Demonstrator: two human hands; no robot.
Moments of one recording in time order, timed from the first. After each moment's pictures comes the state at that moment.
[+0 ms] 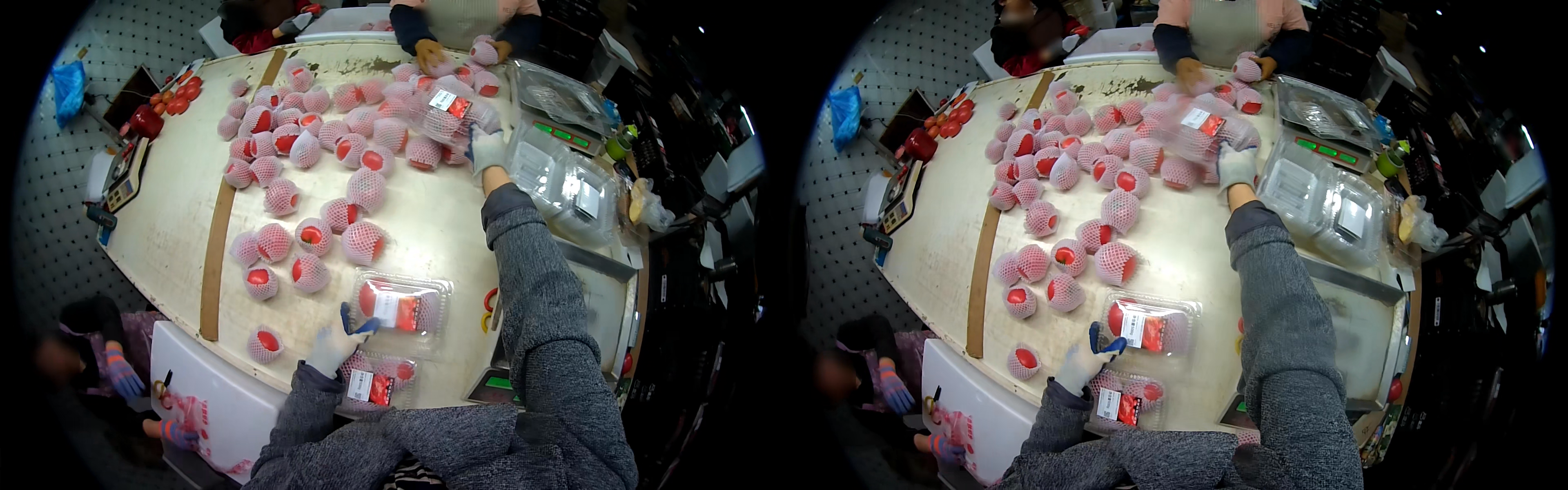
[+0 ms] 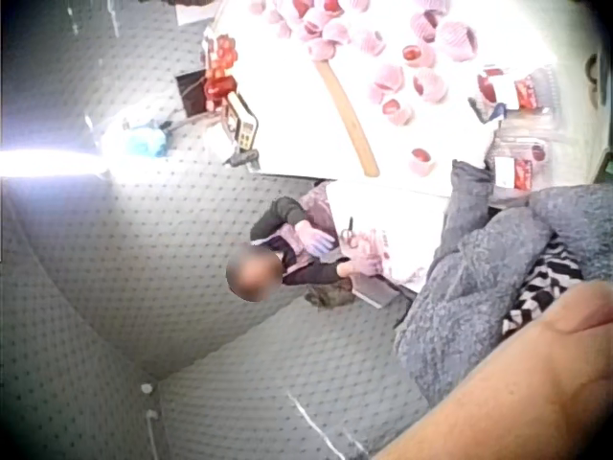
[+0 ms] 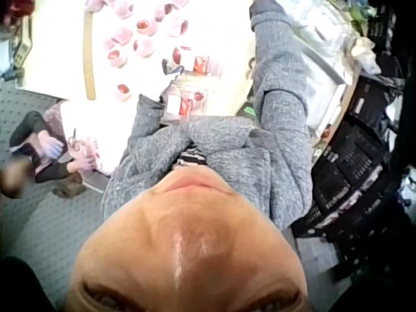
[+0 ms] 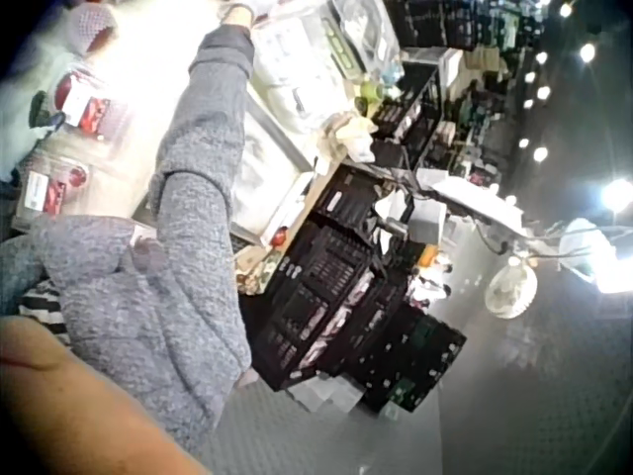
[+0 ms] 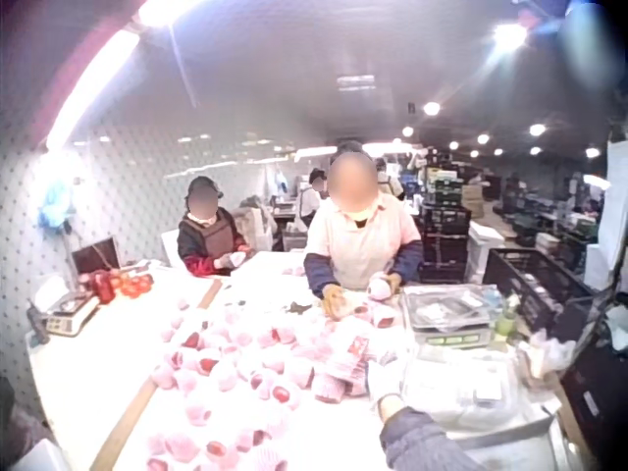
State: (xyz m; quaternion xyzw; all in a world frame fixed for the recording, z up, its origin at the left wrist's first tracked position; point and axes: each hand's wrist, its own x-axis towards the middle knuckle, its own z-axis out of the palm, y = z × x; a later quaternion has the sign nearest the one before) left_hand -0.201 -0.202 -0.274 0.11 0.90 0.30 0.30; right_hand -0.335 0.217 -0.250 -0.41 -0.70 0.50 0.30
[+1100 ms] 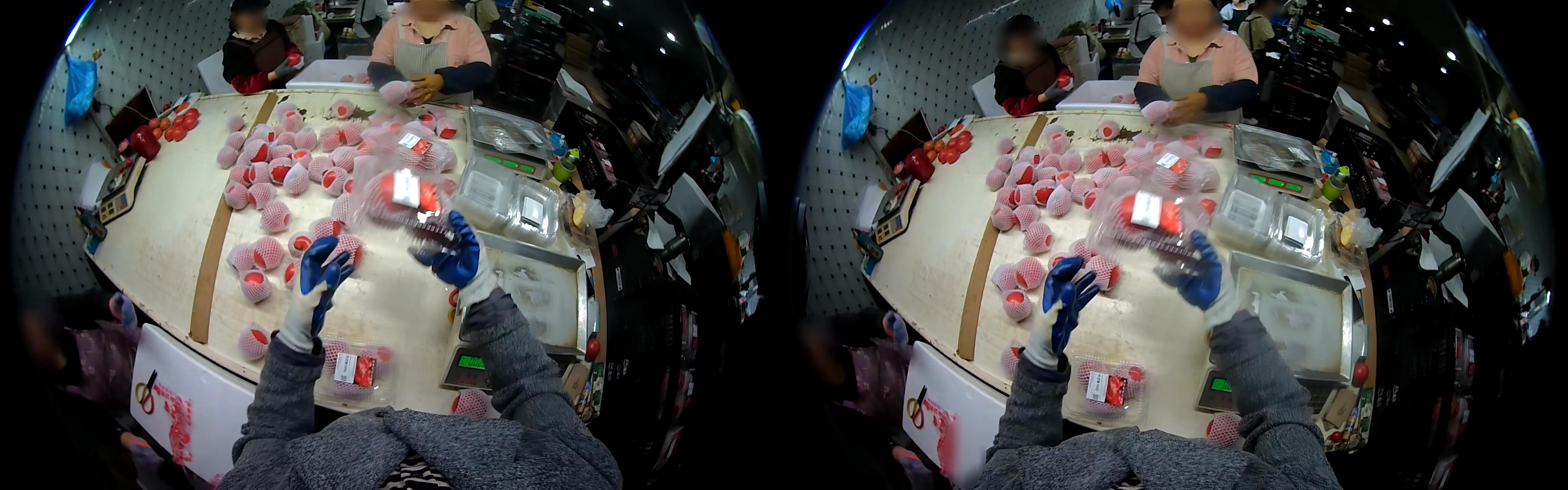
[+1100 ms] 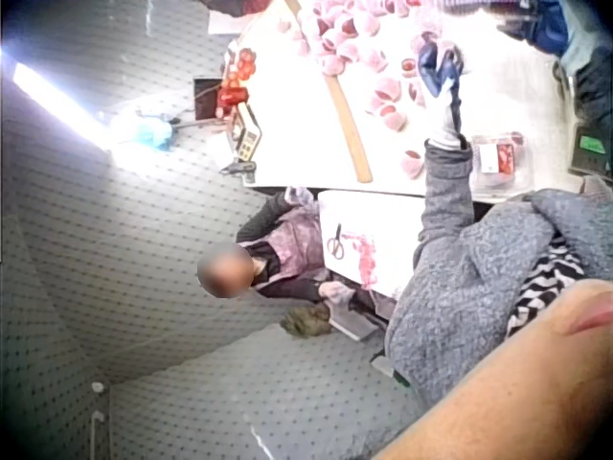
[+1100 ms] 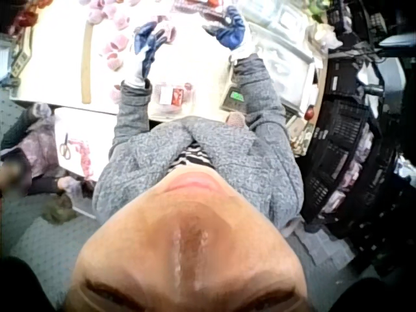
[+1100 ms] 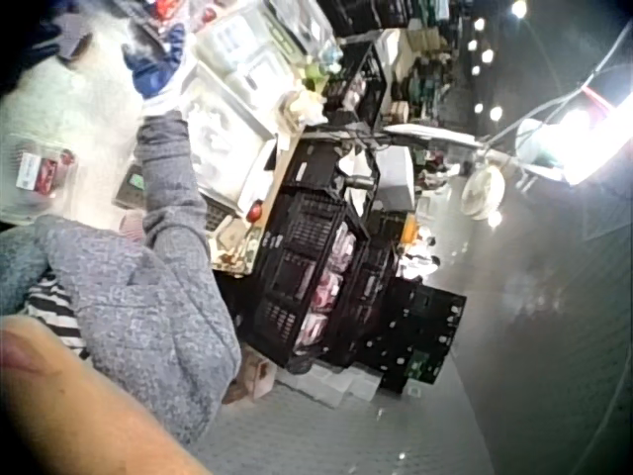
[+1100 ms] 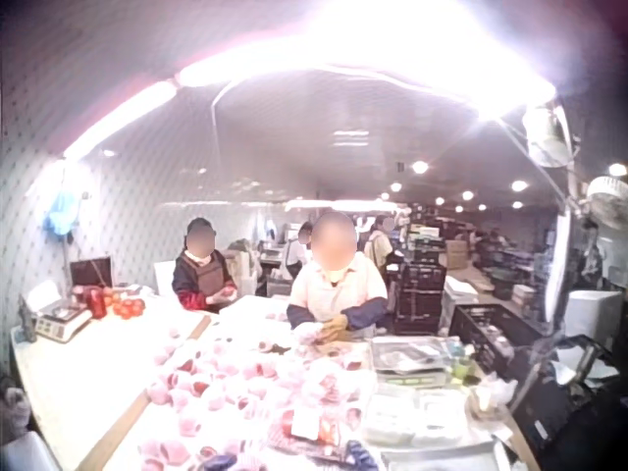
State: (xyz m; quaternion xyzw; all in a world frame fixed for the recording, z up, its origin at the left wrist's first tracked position) left_hand -0.213 -0.175 -0.157 0.26 0.44 0.82 0.25; right_hand -0.131 0.084 -0.169 -0.05 -0.22 0.97 0.07
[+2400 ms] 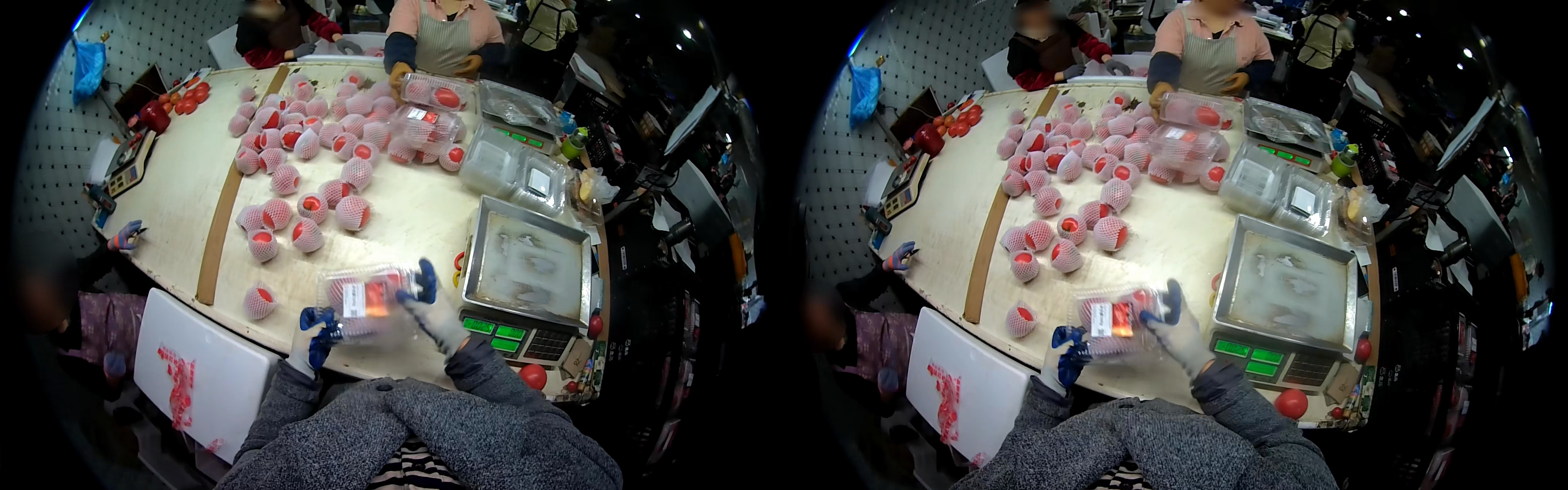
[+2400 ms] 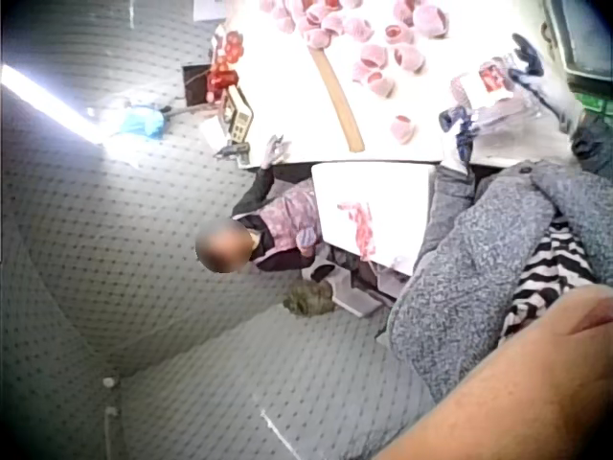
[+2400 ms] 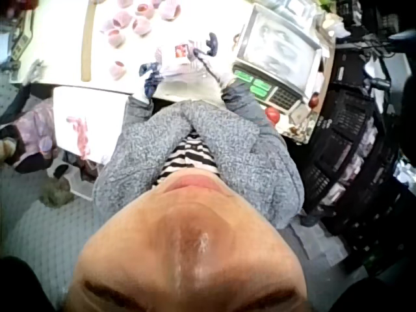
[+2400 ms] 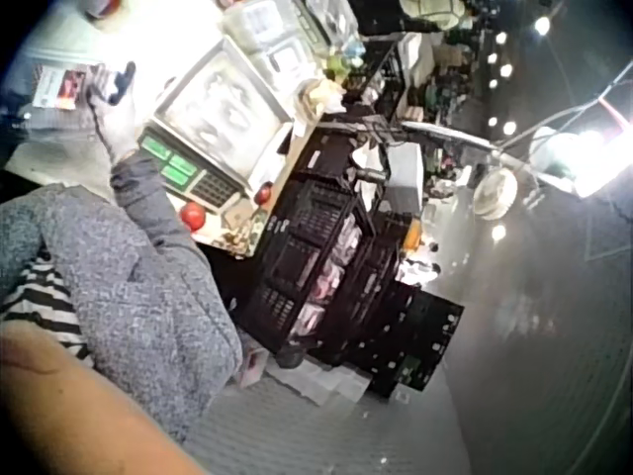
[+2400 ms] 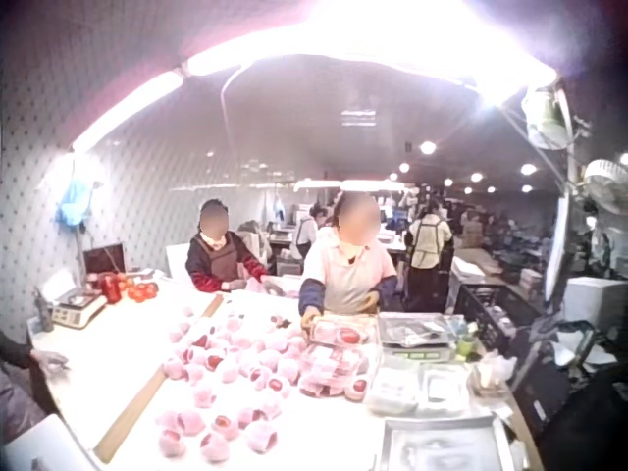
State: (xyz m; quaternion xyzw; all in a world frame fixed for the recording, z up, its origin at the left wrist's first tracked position) left_hand -0.113 -0.283 -0.263 -0.05 0.36 0.86 0.36; right_hand -0.031 -0.040 -0.218 -0.23 -0.61 0.76 0.07
